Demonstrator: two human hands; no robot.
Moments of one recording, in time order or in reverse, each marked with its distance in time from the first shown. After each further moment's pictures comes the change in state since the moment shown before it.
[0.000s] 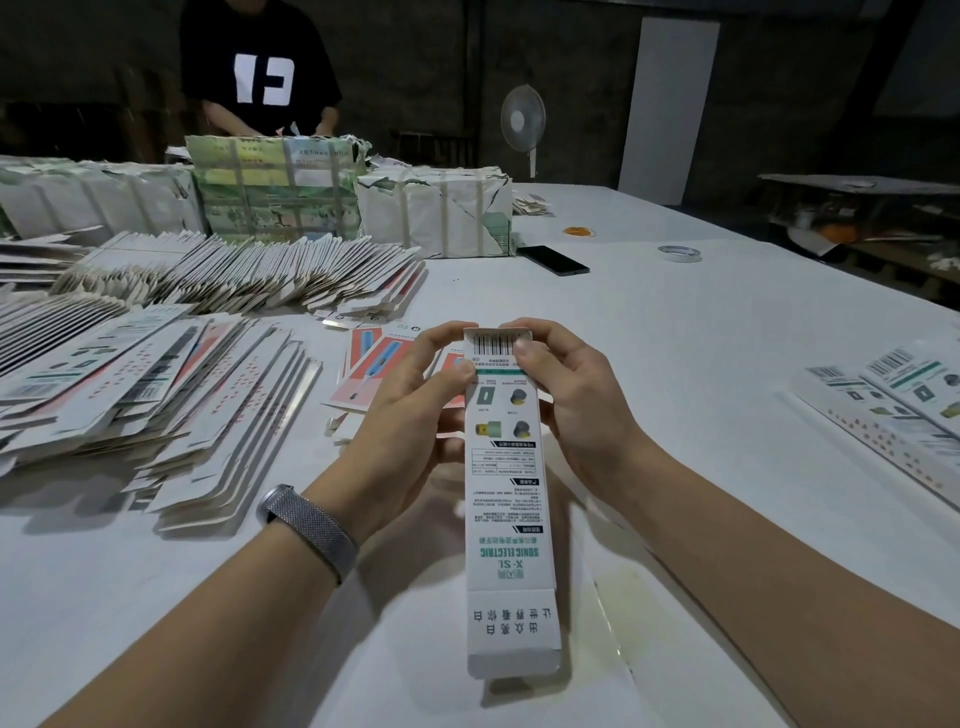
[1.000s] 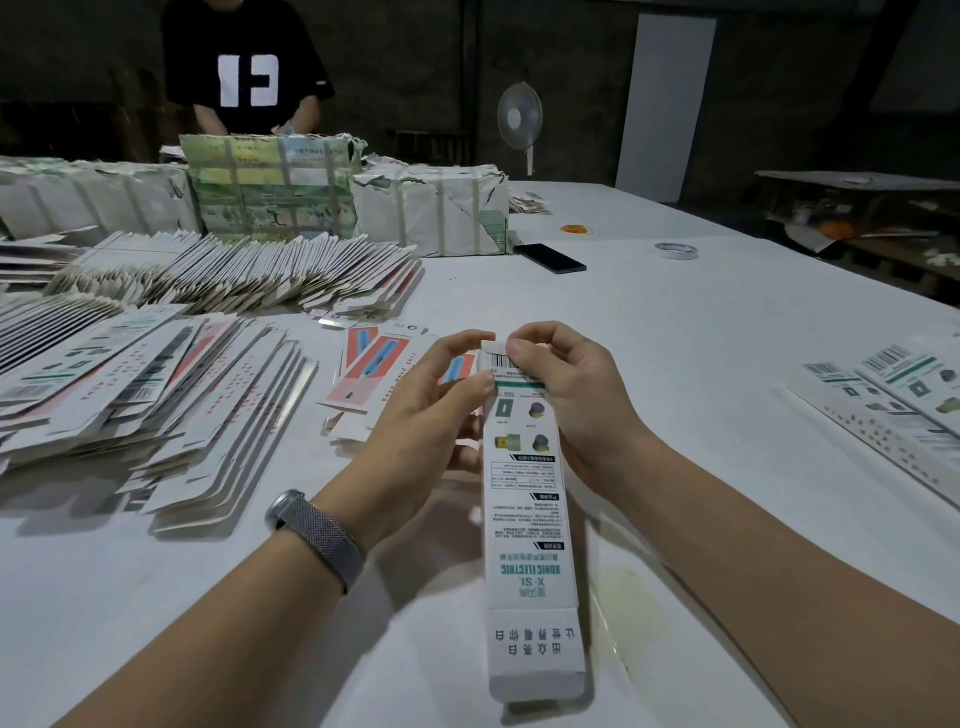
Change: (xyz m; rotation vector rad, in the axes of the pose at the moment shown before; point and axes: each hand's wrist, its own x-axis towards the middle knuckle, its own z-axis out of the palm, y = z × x) left_hand -0.007 -0.001 0.009 0.045 -0.076 -0.010; right_hand 0.003 0.001 -0.005 0.031 0.091 0.084
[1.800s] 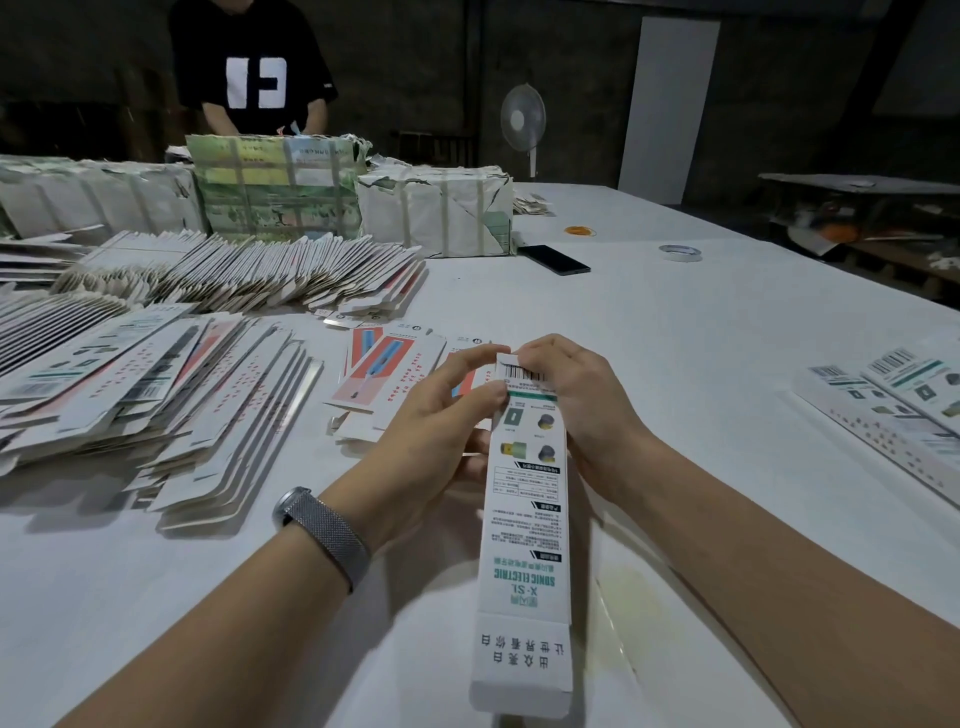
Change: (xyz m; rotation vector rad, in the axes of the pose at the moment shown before) left_hand 0.000 0.001 0.003 -0.013 -0.013 -0.108; right_hand 0.002 0.000 0.001 -0.105 0.015 0.079
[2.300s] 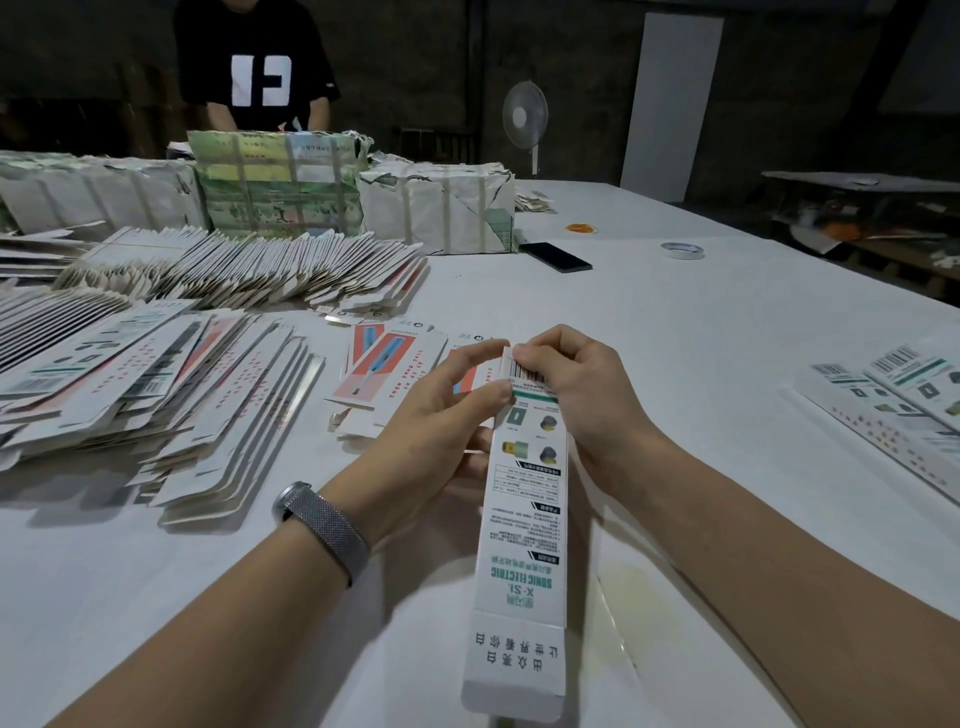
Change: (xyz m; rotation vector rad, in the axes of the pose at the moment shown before) left_hand -0.002 0.000 -0.002 0.034 -0.056 0.005; right_hand 0.002 0.000 -0.001 -0.056 0.061 -0.060
